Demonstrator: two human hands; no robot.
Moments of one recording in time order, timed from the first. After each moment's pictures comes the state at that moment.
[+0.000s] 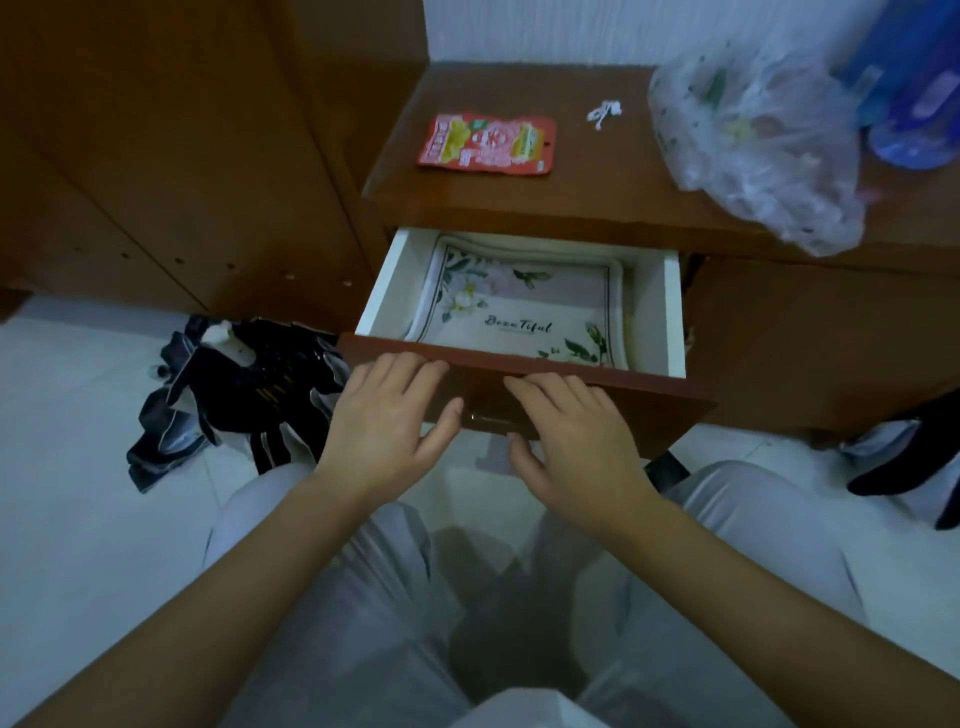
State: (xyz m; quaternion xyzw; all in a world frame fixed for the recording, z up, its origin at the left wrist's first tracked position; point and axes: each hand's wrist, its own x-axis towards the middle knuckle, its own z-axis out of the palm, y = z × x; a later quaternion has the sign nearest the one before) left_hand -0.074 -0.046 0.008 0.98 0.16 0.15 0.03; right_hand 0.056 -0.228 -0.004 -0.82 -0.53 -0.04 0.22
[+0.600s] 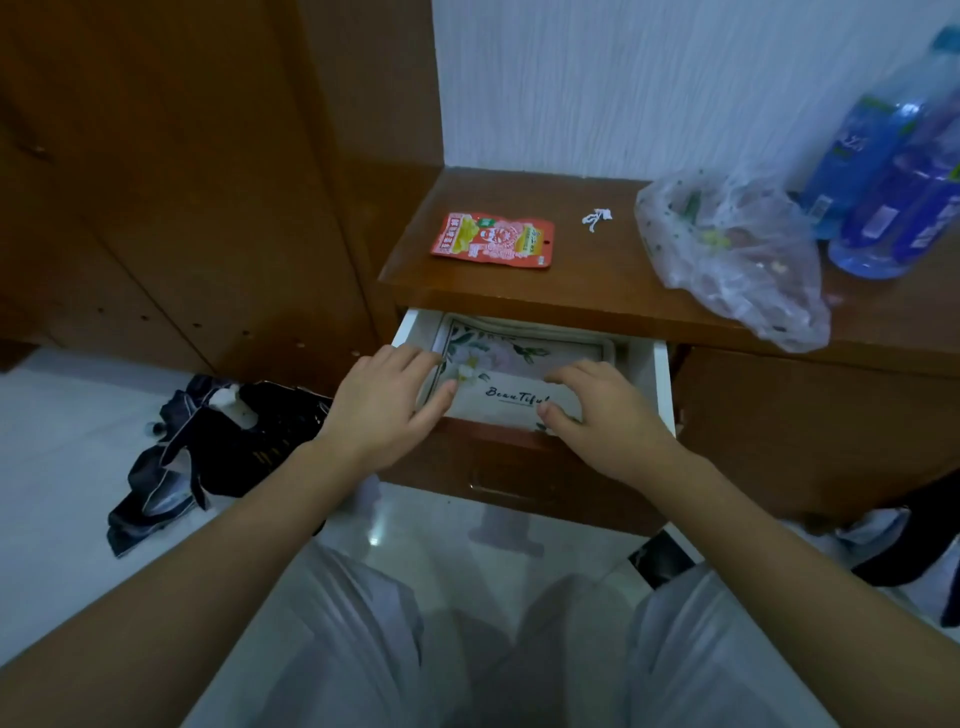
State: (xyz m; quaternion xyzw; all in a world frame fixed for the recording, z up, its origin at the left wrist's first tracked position) left_hand -0.023 0.015 0.039 0.98 0.17 0.13 0.04; right_hand 0.155 -0.193 0.027 -0.83 -0.51 0.05 0.22
